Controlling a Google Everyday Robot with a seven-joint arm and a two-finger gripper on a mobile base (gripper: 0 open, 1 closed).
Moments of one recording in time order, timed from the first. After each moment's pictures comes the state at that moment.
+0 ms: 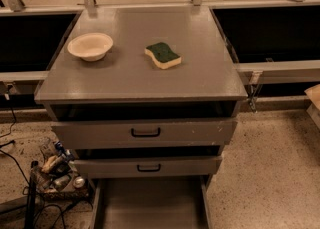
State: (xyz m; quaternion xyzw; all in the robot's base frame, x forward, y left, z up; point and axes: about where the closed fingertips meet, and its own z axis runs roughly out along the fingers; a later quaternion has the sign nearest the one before) arm 0.257 -0.128 0.258 -0.27 0.84 0.41 0.23
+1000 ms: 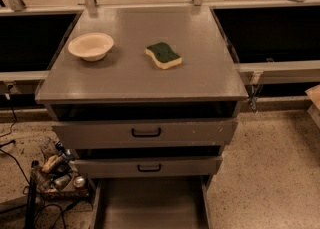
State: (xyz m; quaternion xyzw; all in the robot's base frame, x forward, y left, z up) arm 0.284 -0.113 0.274 -0.28 0.82 0.43 0.25
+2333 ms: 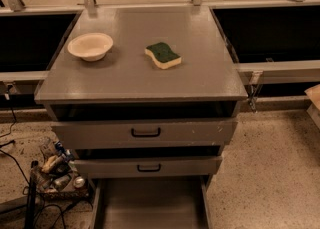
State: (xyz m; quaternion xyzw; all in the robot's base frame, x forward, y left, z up) arm 0.310 -0.076 0.249 -0.28 0.81 0.46 0.22
